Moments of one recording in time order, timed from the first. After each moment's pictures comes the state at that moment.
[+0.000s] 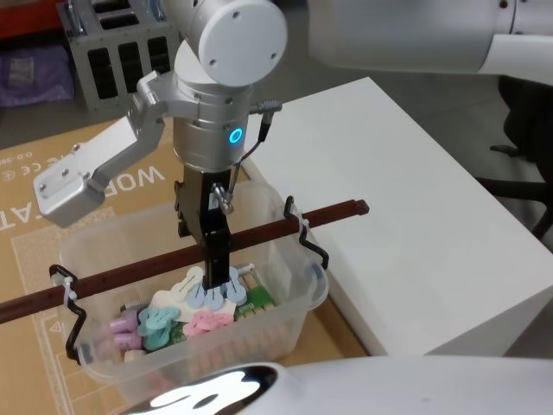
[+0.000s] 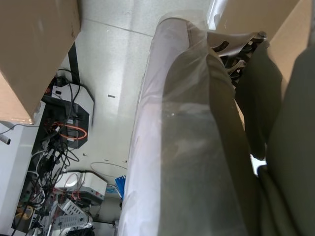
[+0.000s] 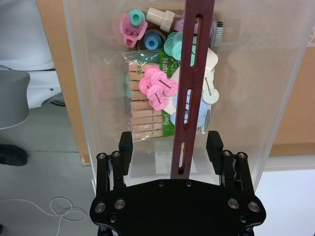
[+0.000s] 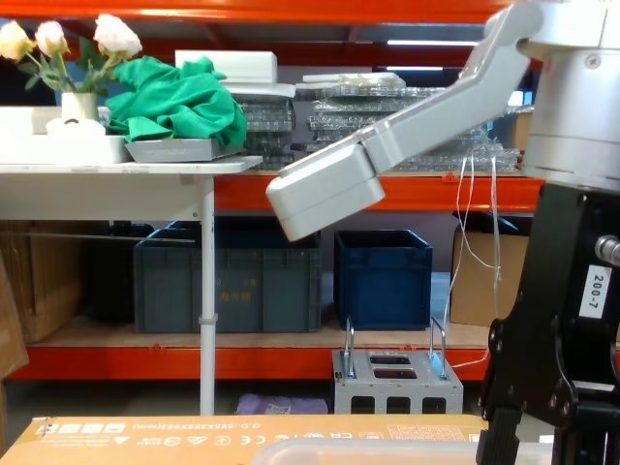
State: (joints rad) left arm -1.47 0.97 1.56 -0.90 0.05 0.15 -1.47; right arm 1.42 0.59 -1.54 -1.64 -0.15 -0.52 1.37
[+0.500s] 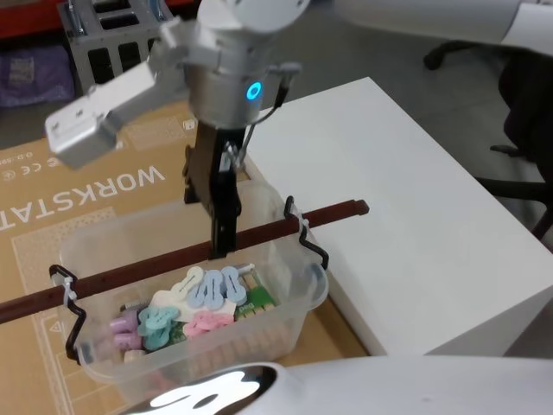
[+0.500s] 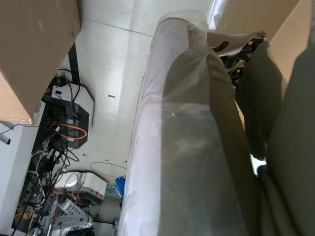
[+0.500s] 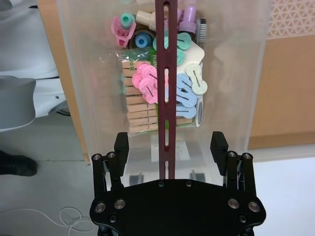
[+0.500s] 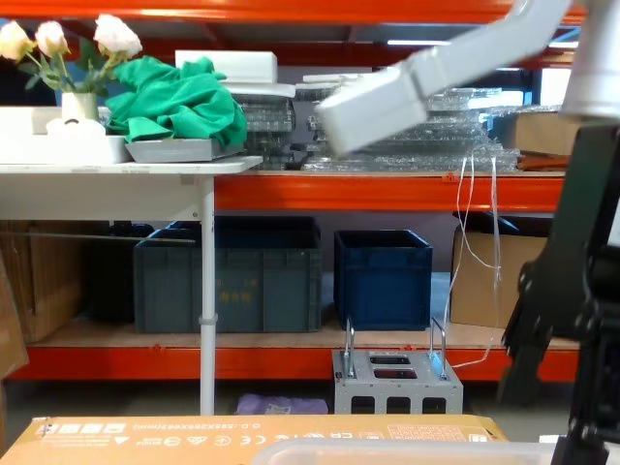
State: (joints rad) left arm -1.47 0.97 1.56 -0.90 0.05 0.15 -1.47; right arm 1.44 0.64 -1.49 -1.61 -0.07 -0.55 1.38
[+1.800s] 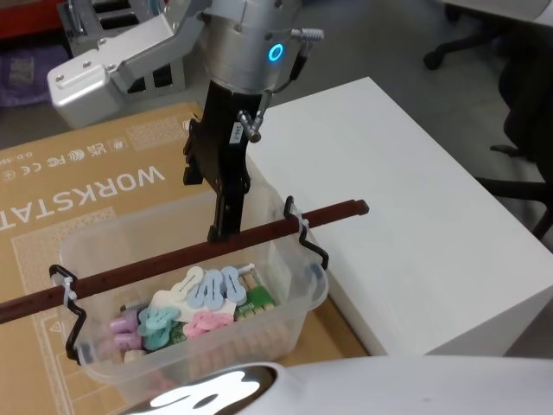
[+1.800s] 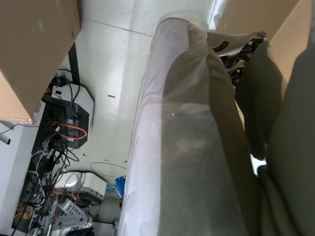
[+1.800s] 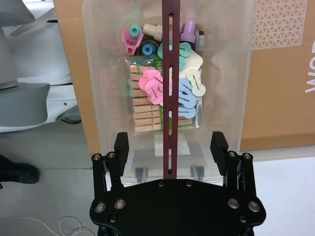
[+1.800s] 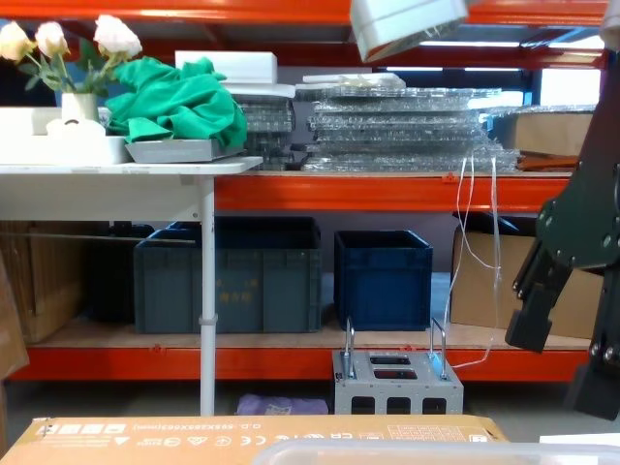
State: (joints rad) left arm -1.47 0.97 1.56 -0.90 0.05 0.15 -1.47; right arm 1.44 0.70 -1.40 -1.66 0.00 -0.58 1.42
